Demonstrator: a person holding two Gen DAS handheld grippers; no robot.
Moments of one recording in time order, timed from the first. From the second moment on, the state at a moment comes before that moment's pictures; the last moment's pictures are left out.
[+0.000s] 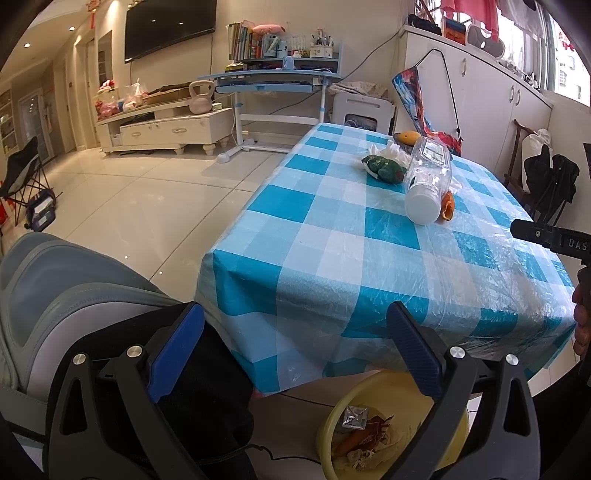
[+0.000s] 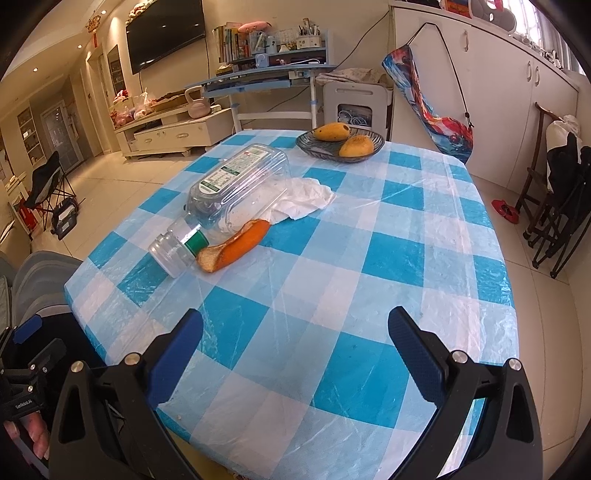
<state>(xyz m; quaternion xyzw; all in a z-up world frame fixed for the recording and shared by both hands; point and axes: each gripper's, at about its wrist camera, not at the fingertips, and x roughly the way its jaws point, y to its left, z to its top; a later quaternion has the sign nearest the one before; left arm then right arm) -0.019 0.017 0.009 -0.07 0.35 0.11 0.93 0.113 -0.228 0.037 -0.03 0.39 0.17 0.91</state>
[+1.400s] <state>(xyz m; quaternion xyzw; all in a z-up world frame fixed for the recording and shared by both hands) 0.024 0.017 0.061 -0.07 0.29 0.10 0.95 0.155 -0.184 0.032 -0.01 0.41 0.19 0.89</state>
